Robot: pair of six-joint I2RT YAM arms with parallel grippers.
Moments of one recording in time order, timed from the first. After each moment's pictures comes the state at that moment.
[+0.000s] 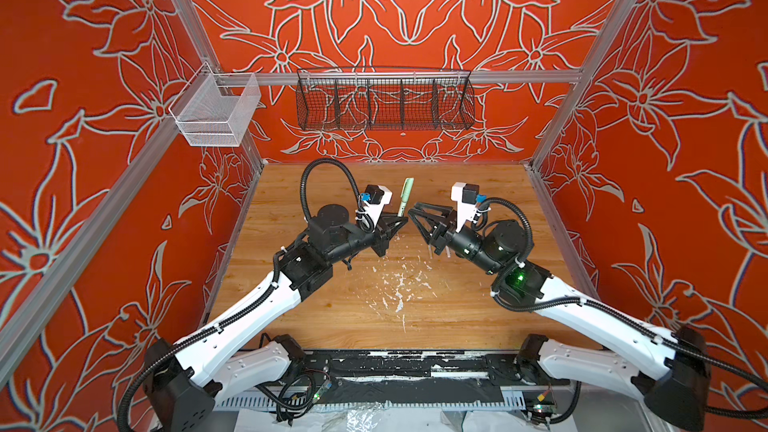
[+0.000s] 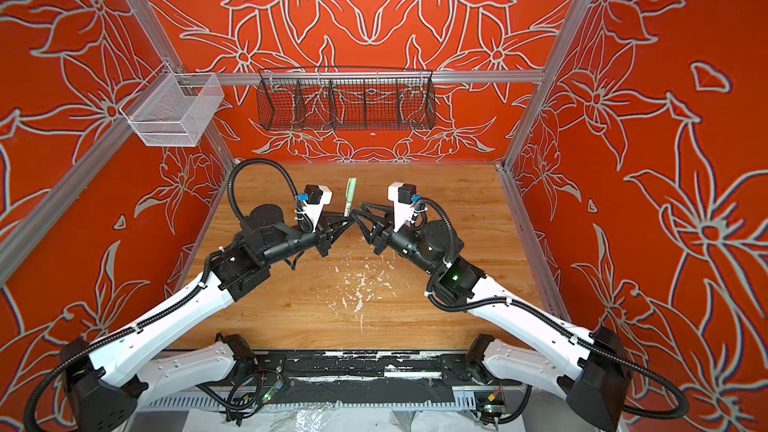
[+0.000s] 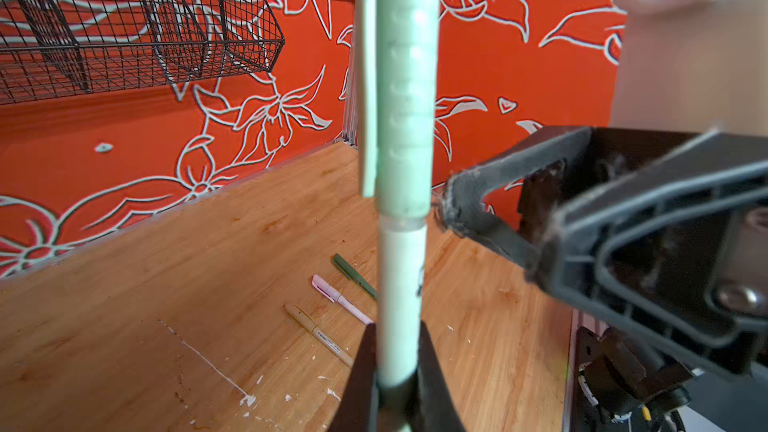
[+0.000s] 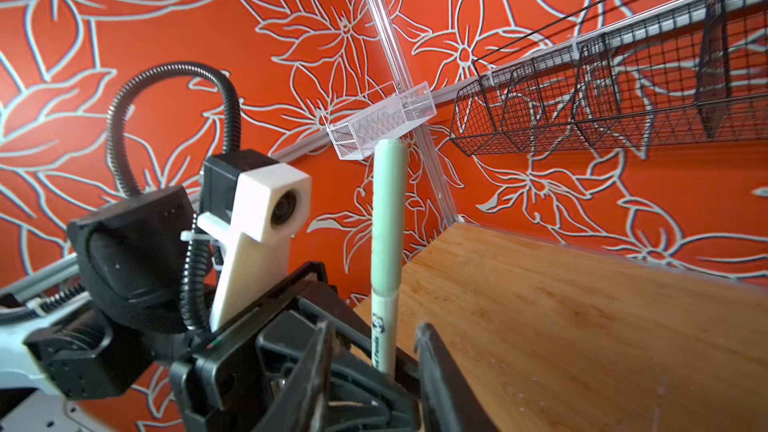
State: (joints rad) left arm -0.64 1.06 0.93 0.00 0.29 -0.13; right arm 0.83 1.02 0.82 0.37 -0.11 0.42
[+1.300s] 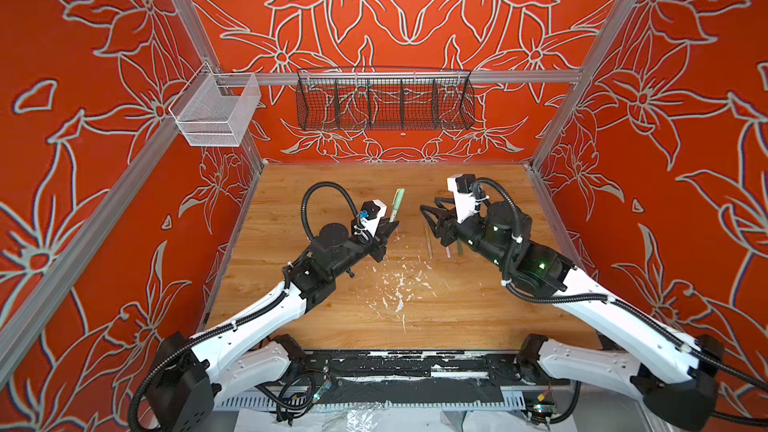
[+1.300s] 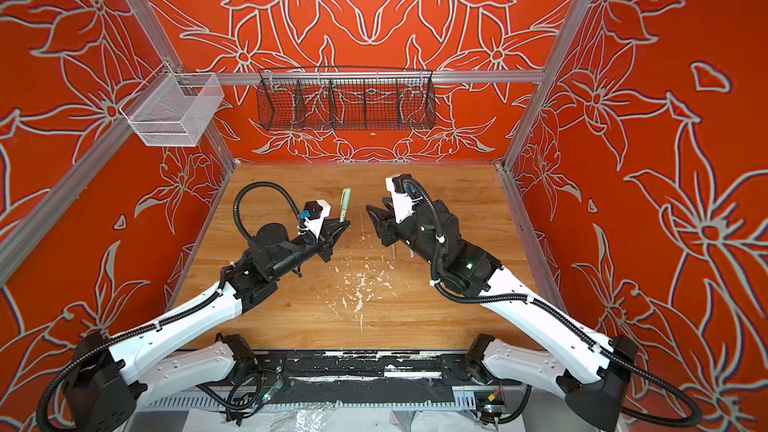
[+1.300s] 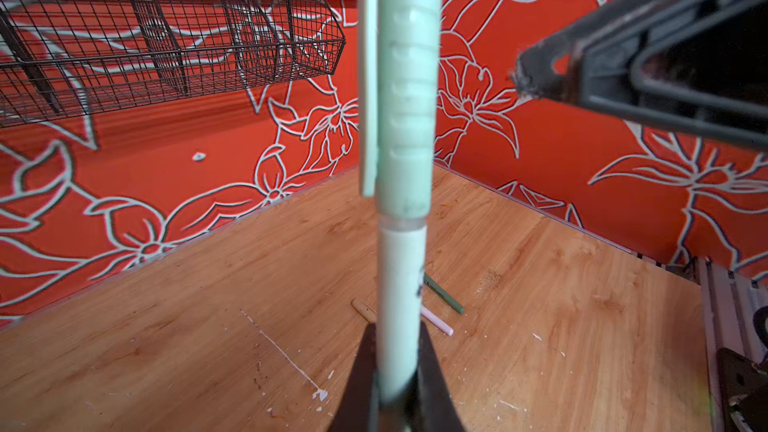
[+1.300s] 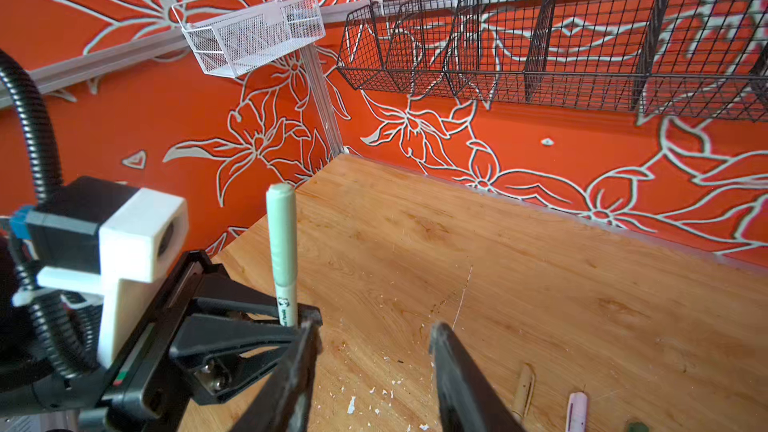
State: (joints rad) left arm -0.64 1.04 0.69 0.28 0.13 -0.02; right arm 0.81 1.06 1.12 -0.21 0.13 0.23
